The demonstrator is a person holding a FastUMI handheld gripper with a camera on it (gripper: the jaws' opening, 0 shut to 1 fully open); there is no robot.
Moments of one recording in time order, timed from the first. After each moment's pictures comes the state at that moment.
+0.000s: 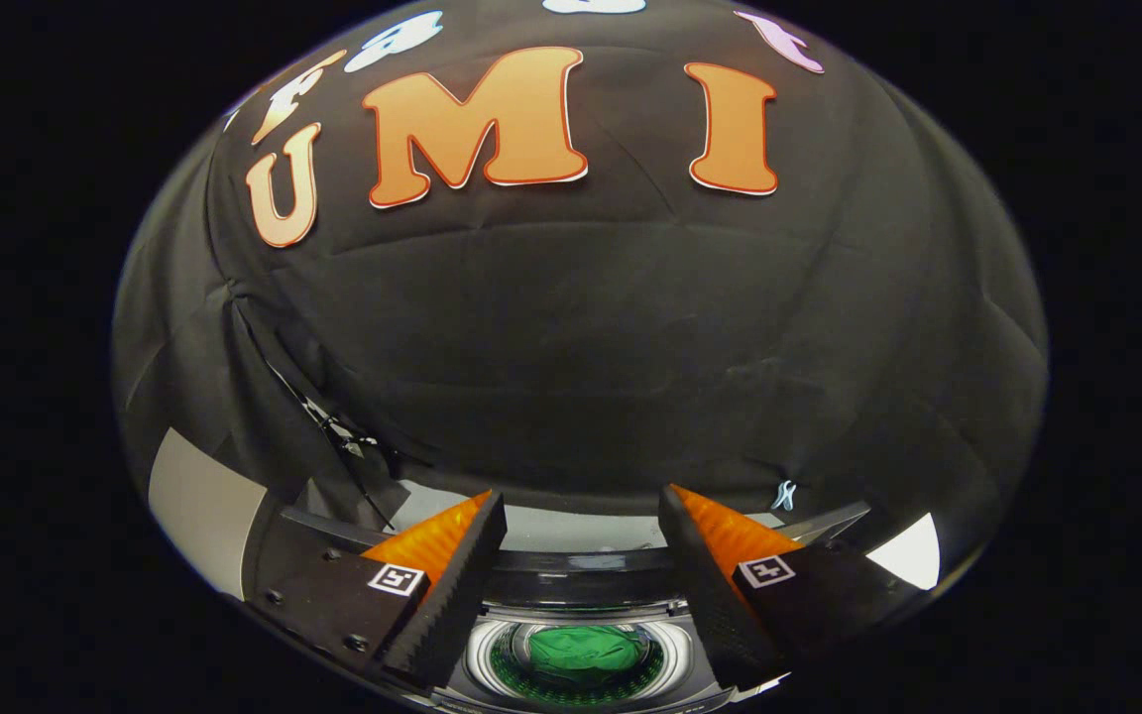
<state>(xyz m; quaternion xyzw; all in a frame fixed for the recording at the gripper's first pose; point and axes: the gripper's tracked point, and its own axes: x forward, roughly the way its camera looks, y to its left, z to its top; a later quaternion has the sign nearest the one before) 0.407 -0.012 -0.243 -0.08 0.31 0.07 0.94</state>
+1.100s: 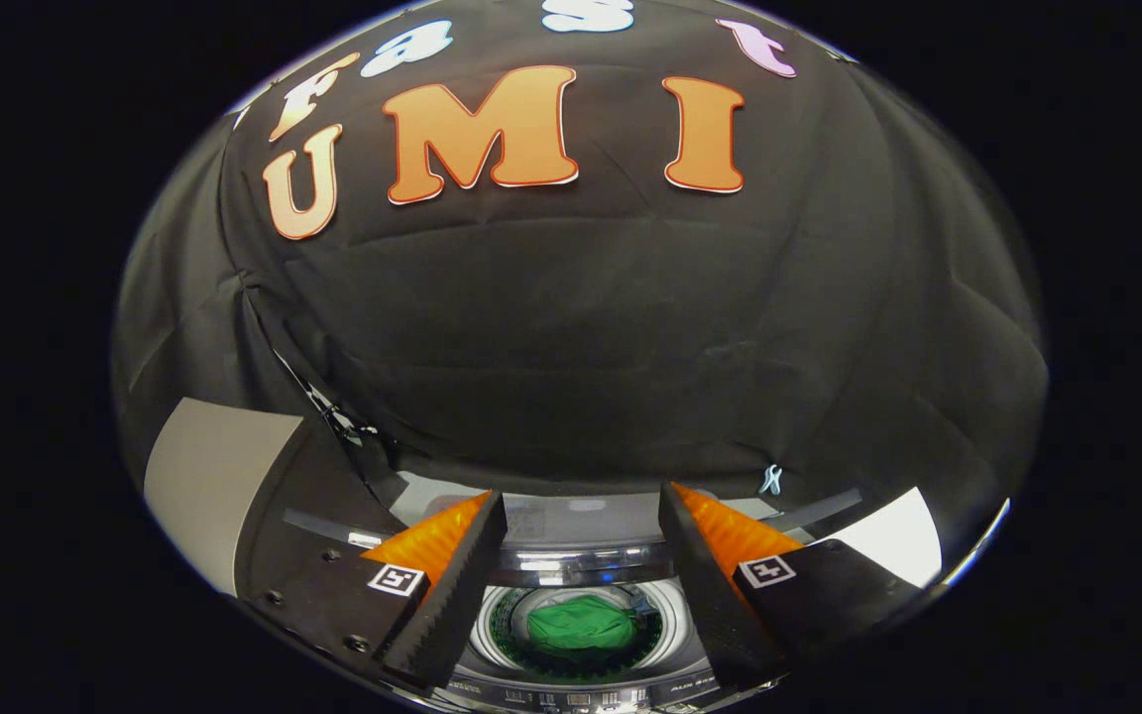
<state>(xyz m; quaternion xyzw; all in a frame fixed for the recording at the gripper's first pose) 0.302 -0.032 -0.250 -0.08 0.30 0.05 0.95</state>
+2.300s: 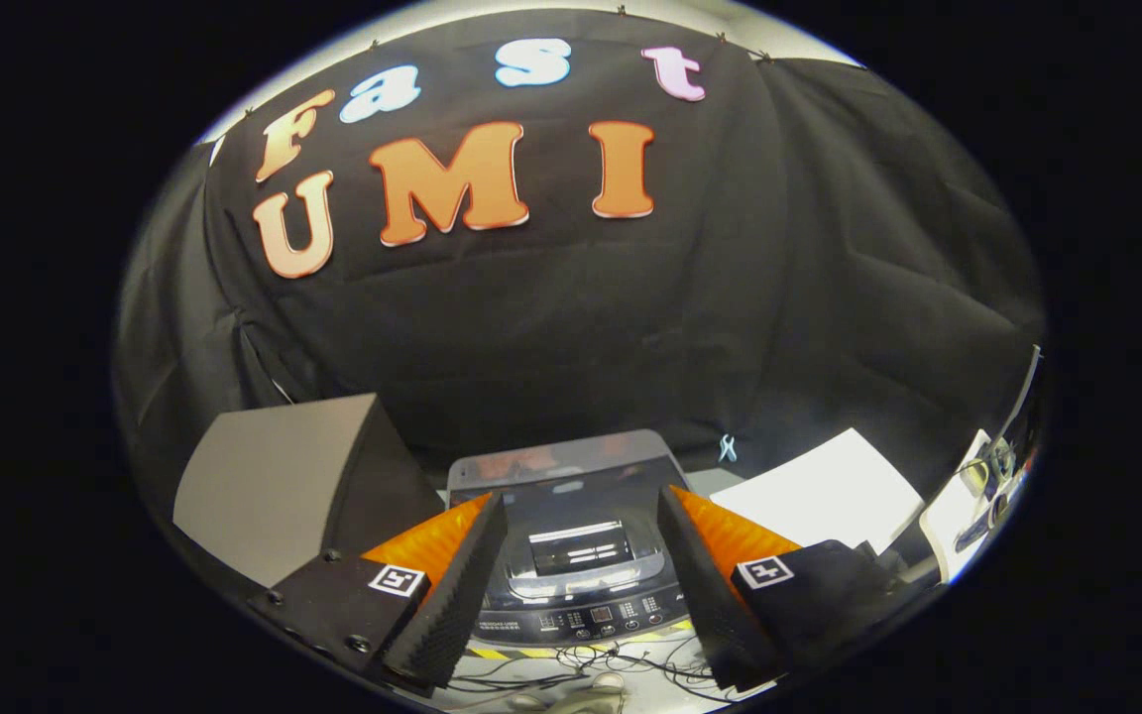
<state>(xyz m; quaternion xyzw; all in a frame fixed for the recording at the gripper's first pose) 0.118 -0.033 -0.156 -0.03 0.26 -0.03 0.97</state>
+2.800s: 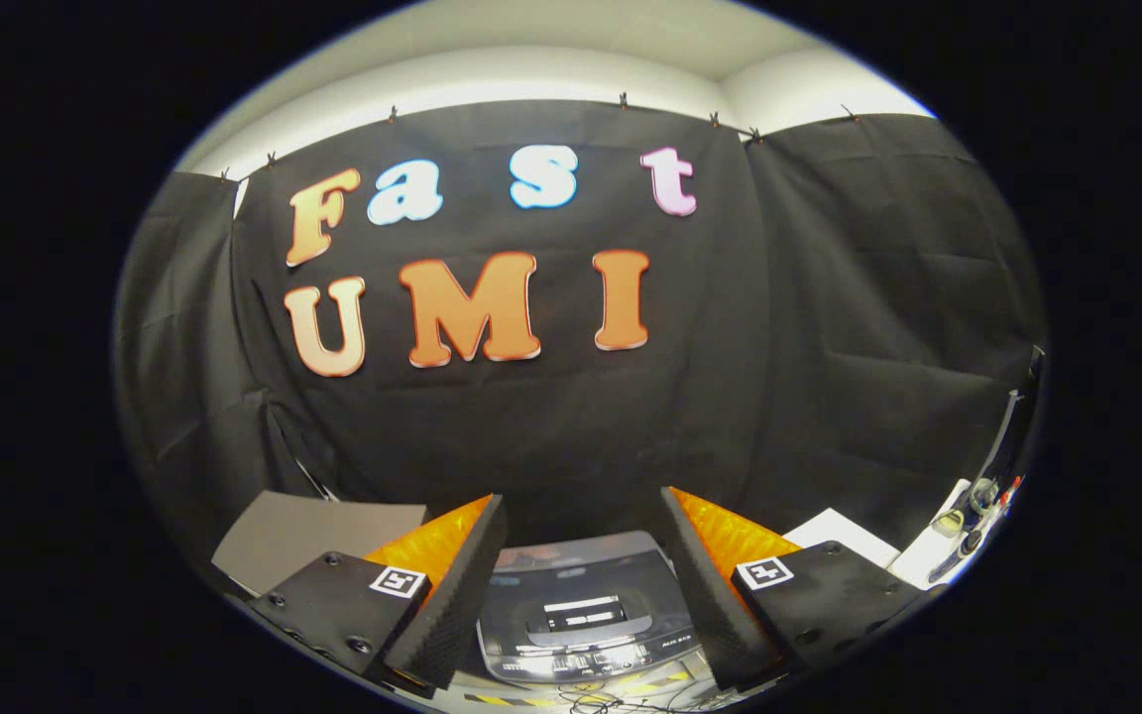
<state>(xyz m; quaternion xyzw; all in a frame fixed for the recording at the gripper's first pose) 0.071 -0.006 0.011 -0.04 0.10 -0.01 0.99</state>
